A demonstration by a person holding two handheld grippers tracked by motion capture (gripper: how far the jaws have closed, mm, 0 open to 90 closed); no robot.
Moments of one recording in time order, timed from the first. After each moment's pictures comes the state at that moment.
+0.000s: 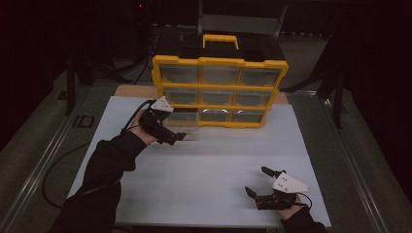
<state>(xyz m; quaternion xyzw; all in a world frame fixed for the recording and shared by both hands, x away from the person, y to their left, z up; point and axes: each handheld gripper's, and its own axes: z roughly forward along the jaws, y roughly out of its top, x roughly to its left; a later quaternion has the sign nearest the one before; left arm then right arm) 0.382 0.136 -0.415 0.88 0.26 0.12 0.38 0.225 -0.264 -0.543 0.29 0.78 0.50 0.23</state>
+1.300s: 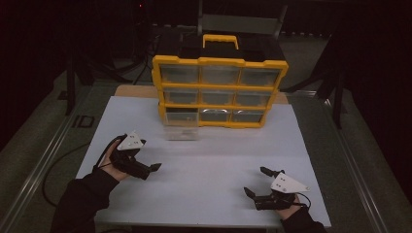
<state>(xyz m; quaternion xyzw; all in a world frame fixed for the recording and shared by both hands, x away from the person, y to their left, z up) 0.303 0.208 -0.473 0.87 0.28 0.14 0.39 0.227 -0.261 -0.544 0.29 0.78 0.50 0.23</state>
